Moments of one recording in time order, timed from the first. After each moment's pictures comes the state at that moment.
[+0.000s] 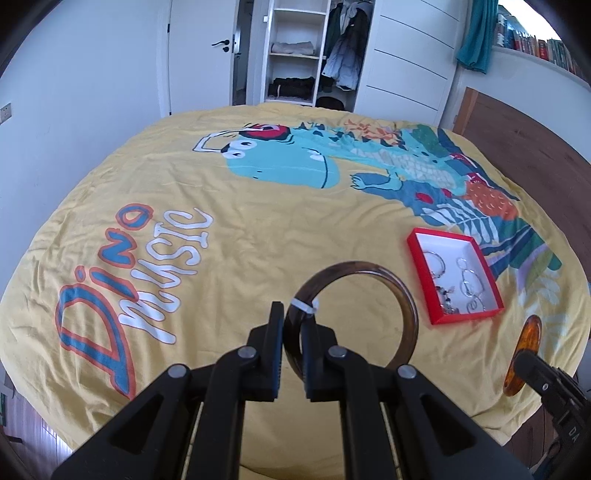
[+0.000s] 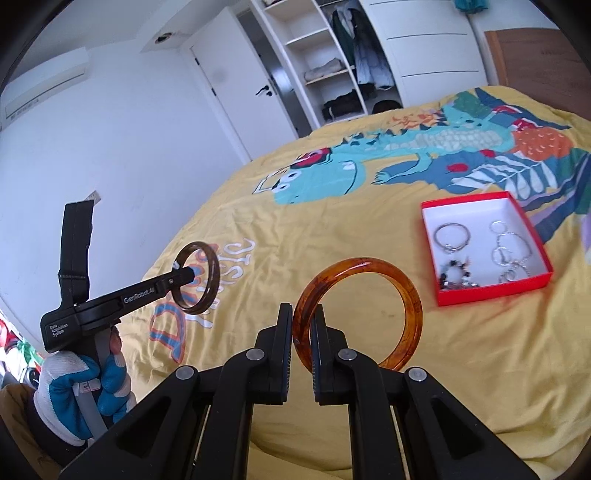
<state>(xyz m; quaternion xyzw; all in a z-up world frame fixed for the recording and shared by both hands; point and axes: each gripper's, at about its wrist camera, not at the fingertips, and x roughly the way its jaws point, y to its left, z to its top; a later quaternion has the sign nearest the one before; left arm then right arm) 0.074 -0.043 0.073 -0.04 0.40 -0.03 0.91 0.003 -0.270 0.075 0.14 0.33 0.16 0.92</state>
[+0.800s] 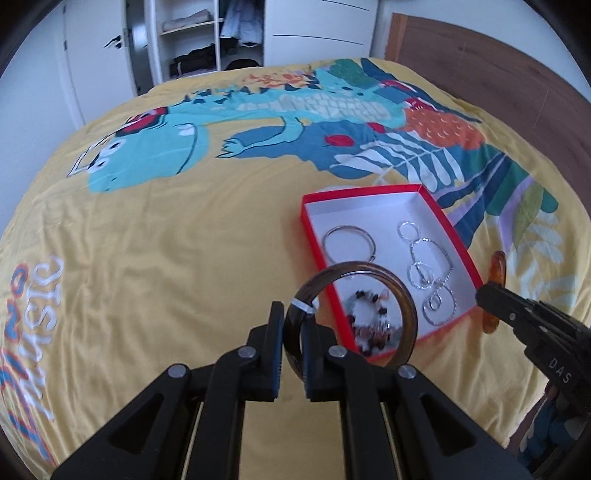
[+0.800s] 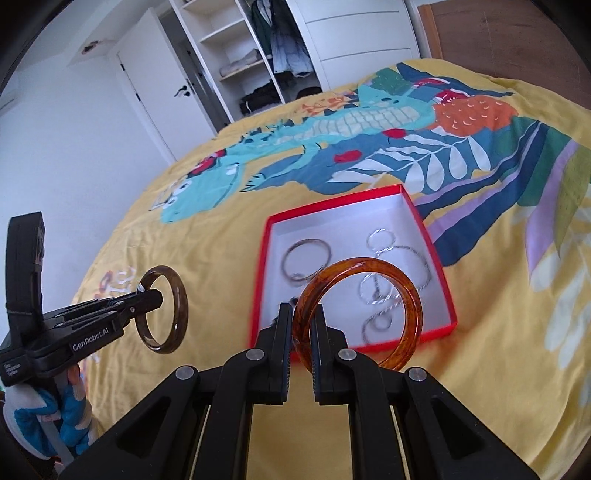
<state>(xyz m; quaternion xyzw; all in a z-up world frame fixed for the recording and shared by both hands) 0.202 -0.256 -0.001 0.06 0.46 -0.14 0.88 0.138 -0.443 0.014 0.13 0.38 0.05 0.91</state>
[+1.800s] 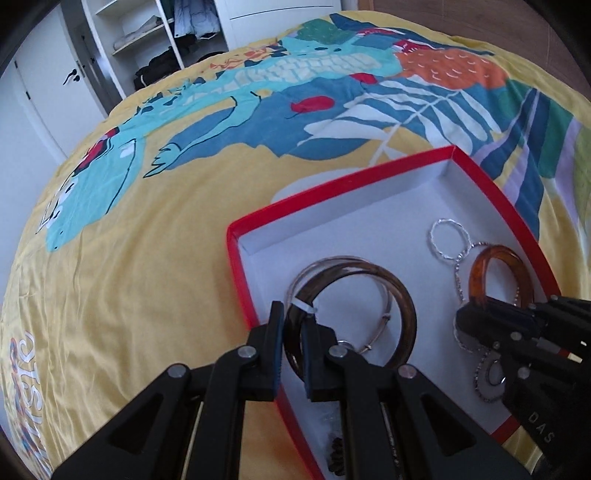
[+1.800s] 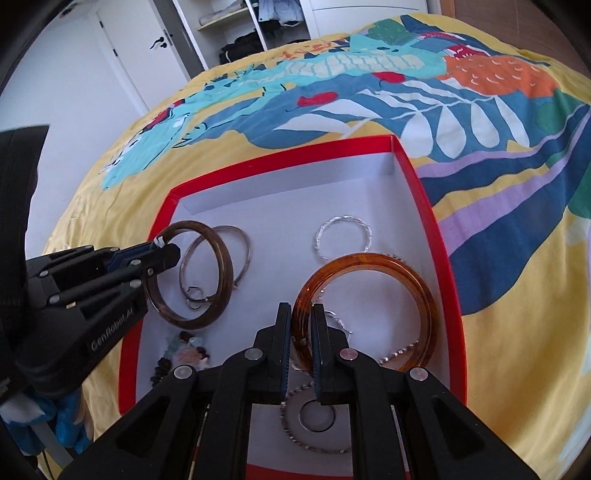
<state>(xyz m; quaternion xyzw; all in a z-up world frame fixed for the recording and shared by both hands) 0.294 -0.351 -0.085 0.16 0.48 -0.13 0.85 0.243 -0.478 -0.069 0.10 0.47 0.04 0.88</state>
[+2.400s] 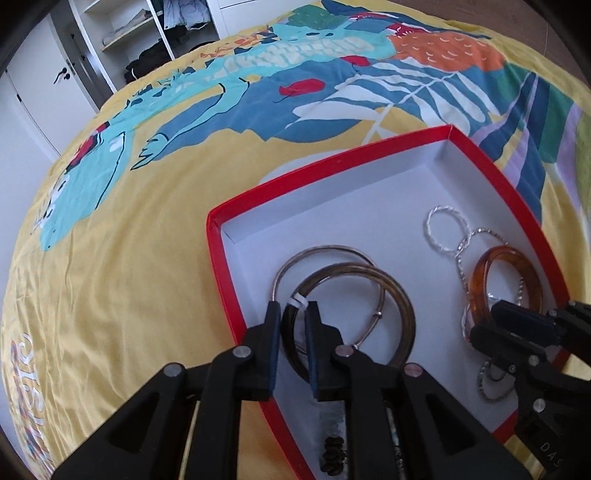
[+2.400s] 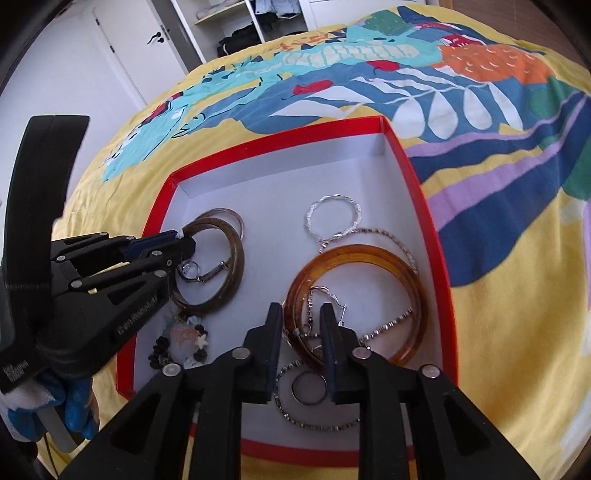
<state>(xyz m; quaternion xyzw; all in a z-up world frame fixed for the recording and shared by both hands) 0.297 -0.357 -0.091 0.17 0.50 -0.14 0.84 0.226 -0.482 -0.069 0.10 0.48 0.04 0.87</state>
